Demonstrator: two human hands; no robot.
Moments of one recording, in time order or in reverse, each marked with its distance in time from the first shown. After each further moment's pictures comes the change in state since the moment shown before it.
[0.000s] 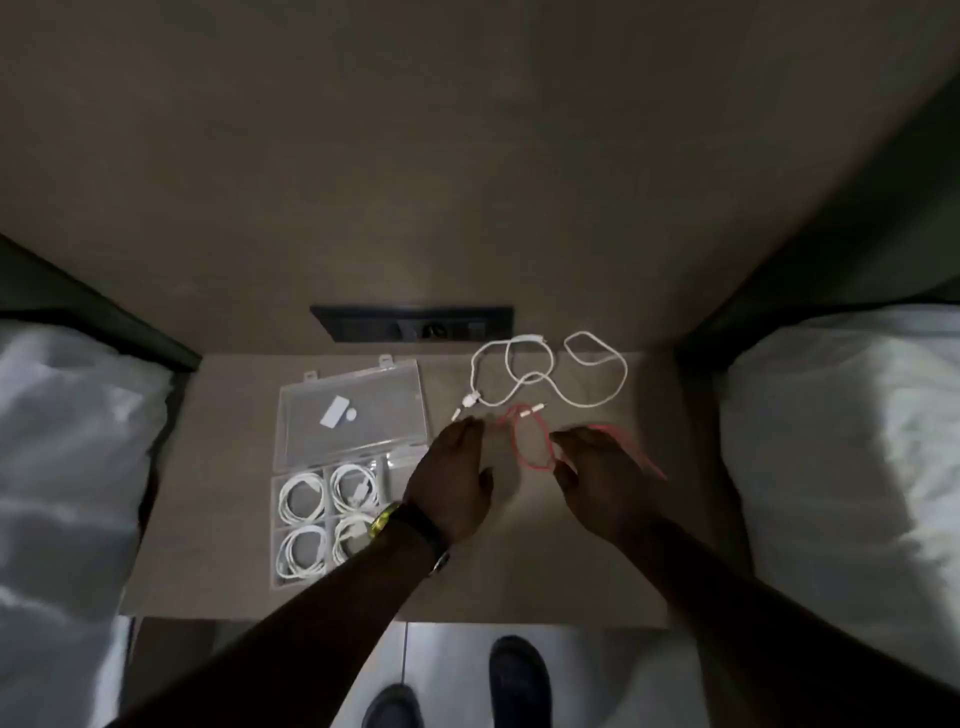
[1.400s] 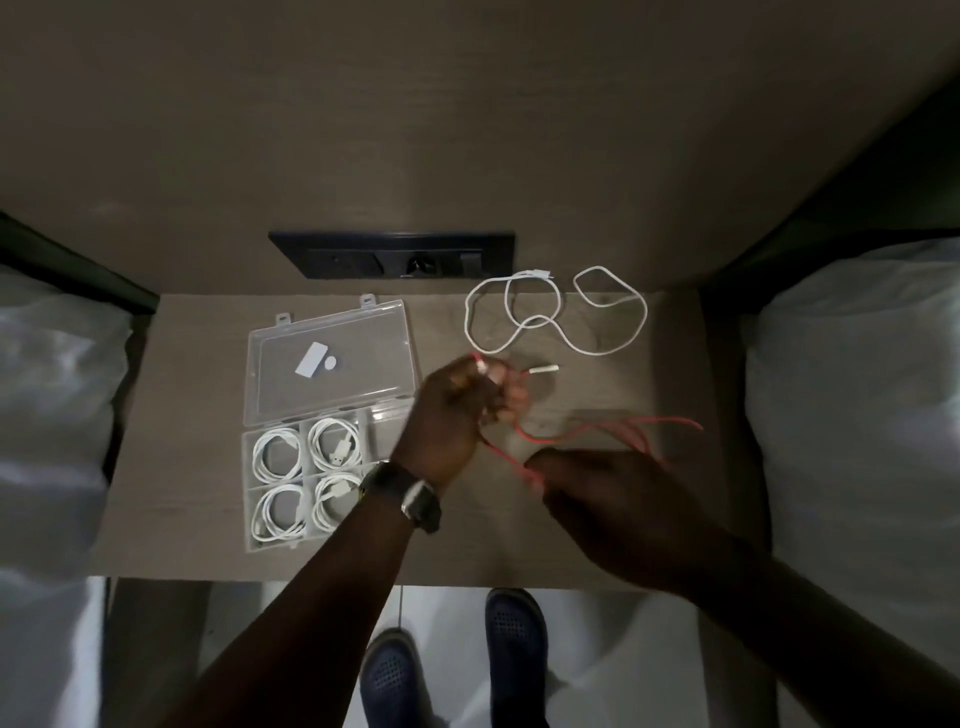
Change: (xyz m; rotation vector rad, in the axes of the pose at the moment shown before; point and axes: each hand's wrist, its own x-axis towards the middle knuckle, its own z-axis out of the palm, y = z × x) left_hand 0.021 0.041 -0.023 -1.273 -0.003 -0.298; right_hand -0.042 -0.021 -0.039 0.066 -0.080 -0.471
